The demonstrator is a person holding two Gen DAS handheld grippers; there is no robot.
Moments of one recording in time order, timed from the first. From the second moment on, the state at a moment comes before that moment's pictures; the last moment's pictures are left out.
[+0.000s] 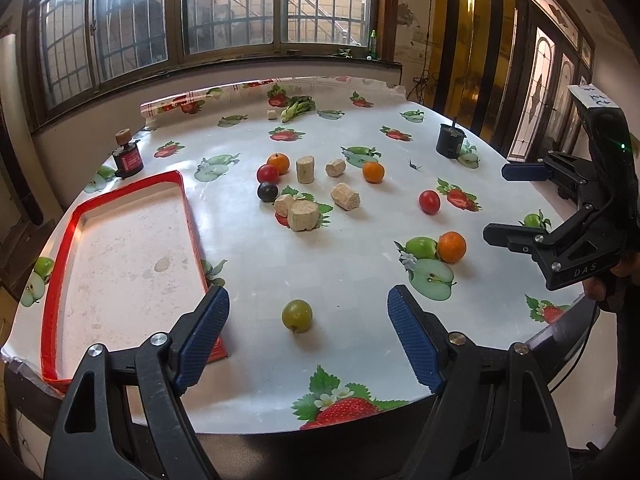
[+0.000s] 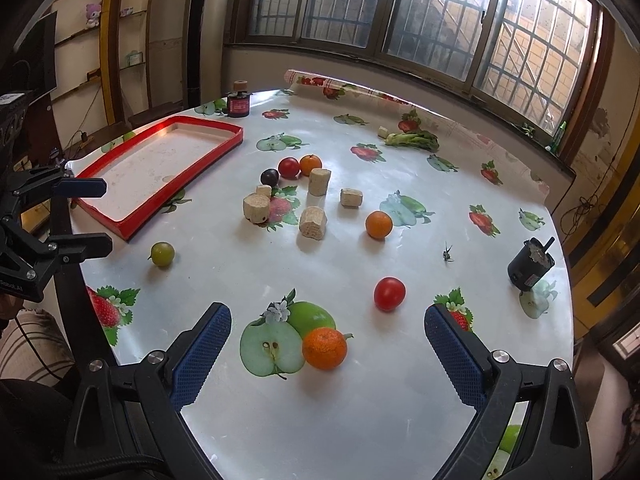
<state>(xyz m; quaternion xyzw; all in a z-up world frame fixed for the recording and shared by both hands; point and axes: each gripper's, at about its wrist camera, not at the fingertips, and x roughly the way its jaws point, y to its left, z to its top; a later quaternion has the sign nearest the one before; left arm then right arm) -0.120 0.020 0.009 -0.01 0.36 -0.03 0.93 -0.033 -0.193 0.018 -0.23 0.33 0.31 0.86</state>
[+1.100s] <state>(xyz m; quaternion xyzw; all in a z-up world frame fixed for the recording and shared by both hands) -0.124 0.017 -0.006 -0.01 0.35 -0.01 0.94 -0.047 -0.204 0.005 -0.22 0.31 0.33 0.86</state>
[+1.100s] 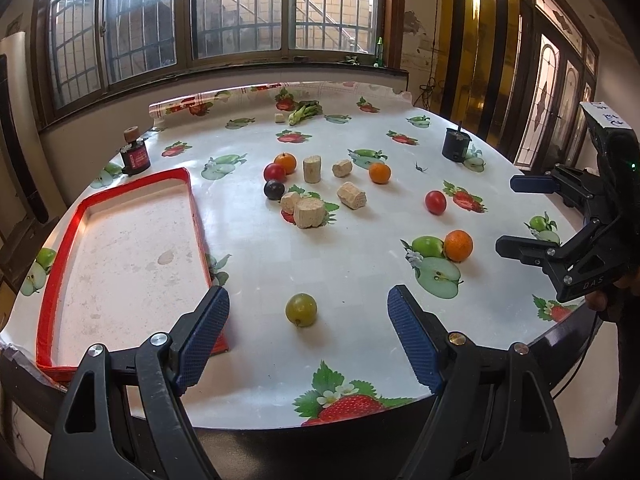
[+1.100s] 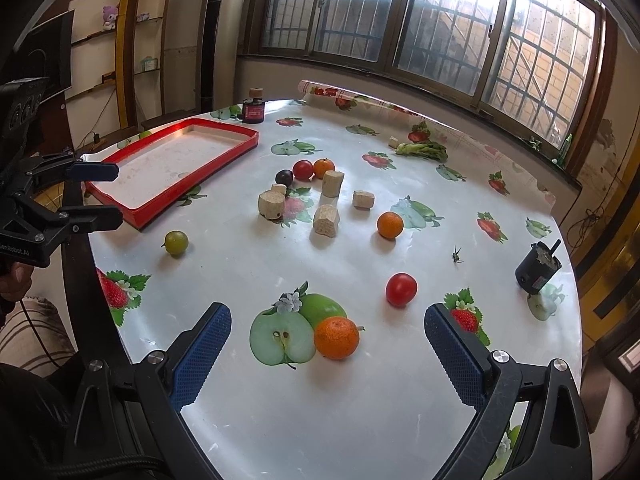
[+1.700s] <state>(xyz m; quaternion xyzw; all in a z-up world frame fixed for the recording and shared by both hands) -0.068 0.019 -0.061 -0.02 0.45 0.00 0.89 -0.003 -0.200 -0.041 -0.20 0.38 0.32 0.84</state>
